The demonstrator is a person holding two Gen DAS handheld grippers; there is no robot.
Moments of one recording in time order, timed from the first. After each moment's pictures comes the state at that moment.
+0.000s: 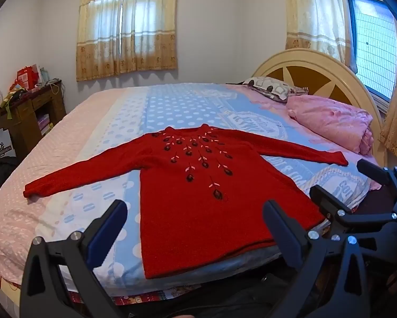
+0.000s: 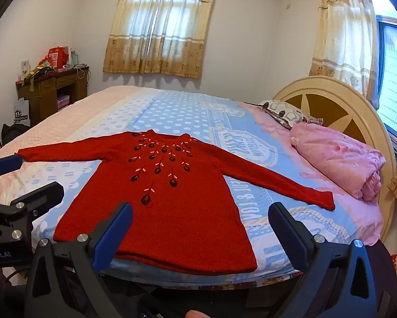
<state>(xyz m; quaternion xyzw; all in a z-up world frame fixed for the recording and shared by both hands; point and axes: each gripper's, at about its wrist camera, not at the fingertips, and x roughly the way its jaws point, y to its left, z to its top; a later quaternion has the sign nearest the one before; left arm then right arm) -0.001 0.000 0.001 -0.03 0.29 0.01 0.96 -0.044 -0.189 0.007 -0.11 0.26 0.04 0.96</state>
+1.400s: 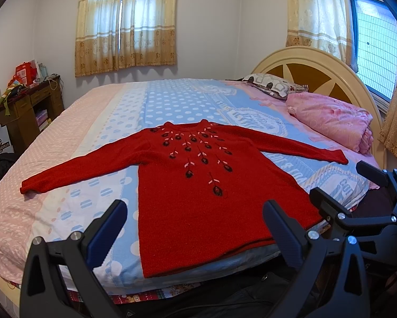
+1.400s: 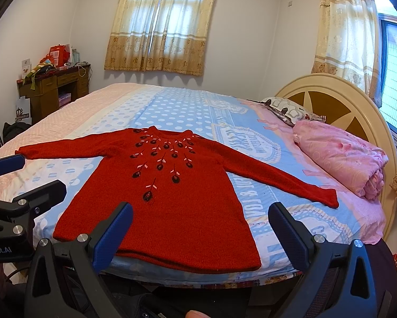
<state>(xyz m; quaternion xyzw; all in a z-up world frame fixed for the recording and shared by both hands) 0.003 0.000 -0.008 -0.04 0.30 0.01 0.95 -0.042 -0.188 0.001 -0.11 0.27 0.05 0.96</state>
